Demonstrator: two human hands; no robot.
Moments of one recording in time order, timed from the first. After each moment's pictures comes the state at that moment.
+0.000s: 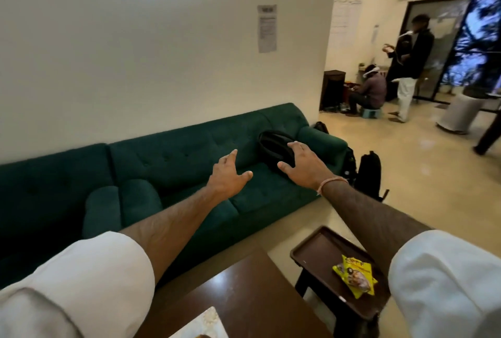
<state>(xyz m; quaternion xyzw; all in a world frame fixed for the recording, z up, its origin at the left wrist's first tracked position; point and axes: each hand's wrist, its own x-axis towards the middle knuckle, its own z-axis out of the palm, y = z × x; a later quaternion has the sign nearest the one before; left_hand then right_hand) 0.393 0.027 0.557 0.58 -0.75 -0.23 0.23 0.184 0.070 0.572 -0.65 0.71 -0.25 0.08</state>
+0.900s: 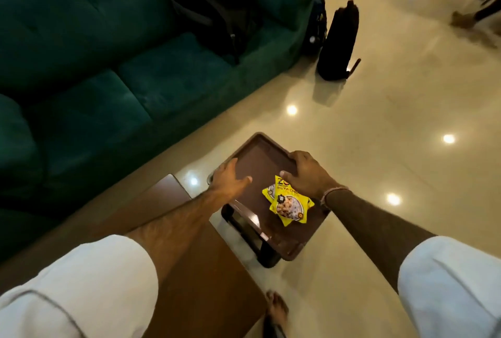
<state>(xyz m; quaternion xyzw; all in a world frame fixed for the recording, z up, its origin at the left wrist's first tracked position) 0.037 -0.073 0.174 0.59 -0.69 -0.41 -0.02 -0.170 0.001 0.187 -0.53 0.78 -0.09 0.32</state>
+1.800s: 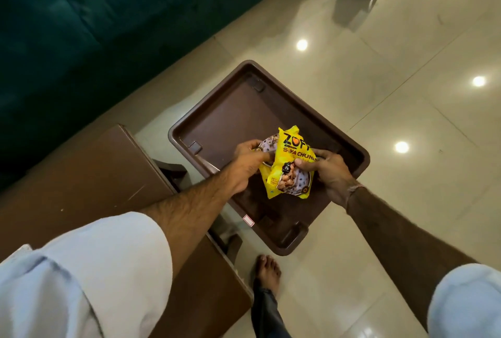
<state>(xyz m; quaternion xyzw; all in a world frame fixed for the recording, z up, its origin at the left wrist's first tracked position) -0.064 -0.068 -0.040 0.61 -0.38 -0.69 0.09 -0.232 0.025 -0.045 -0.07 0.69 -0.41 0.59</state>
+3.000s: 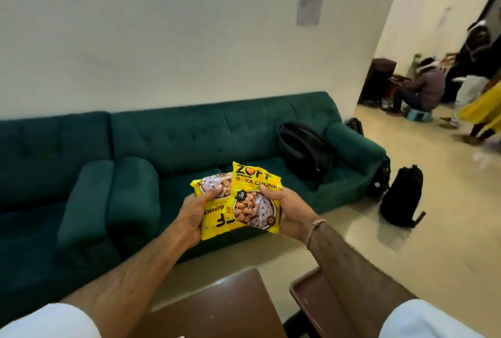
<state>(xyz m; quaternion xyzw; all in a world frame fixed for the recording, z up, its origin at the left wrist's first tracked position) 0.384 -0.110 0.437 0.49 -0.29 -0.67 0.48 0.170 -0.099 0.465 -0.34 0.44 -0.41 0.72</state>
